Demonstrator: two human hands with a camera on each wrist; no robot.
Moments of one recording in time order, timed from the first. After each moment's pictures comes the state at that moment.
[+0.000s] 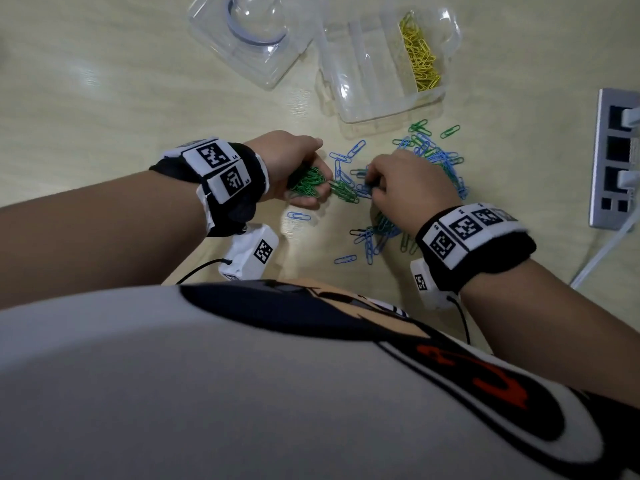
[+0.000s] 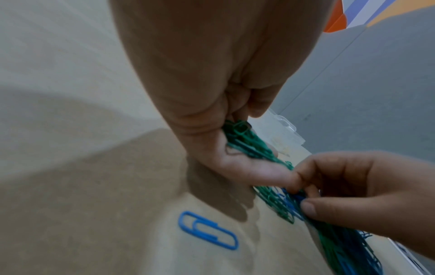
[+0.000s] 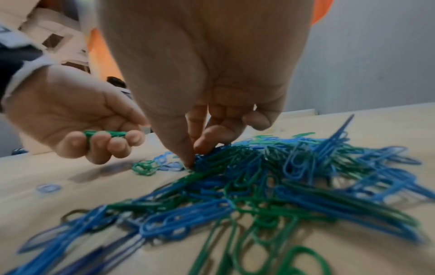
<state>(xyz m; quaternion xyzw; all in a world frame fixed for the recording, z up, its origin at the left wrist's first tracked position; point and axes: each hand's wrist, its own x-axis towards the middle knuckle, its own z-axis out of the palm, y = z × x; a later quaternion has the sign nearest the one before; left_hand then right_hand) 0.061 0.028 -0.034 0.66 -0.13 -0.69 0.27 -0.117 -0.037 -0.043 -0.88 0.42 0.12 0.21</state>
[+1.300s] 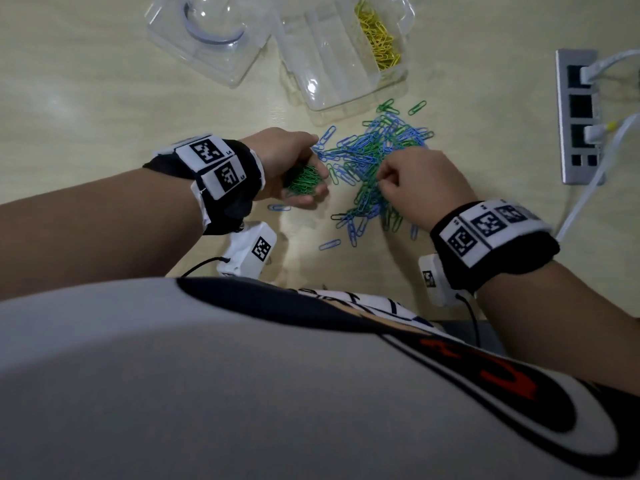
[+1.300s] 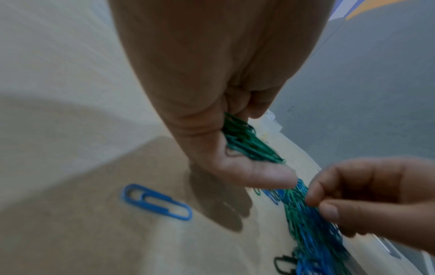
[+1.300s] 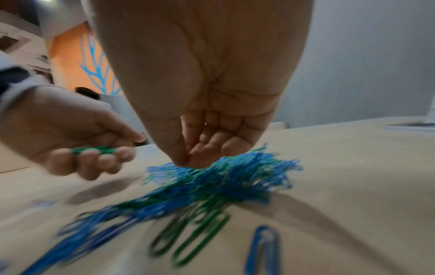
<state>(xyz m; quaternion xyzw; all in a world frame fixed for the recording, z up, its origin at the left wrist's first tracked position) 0.034 0.023 -0.029 0.65 -0.16 -0.71 0.24 -0.164 -0.030 -0.034 -0.85 0.47 0.08 0.22</state>
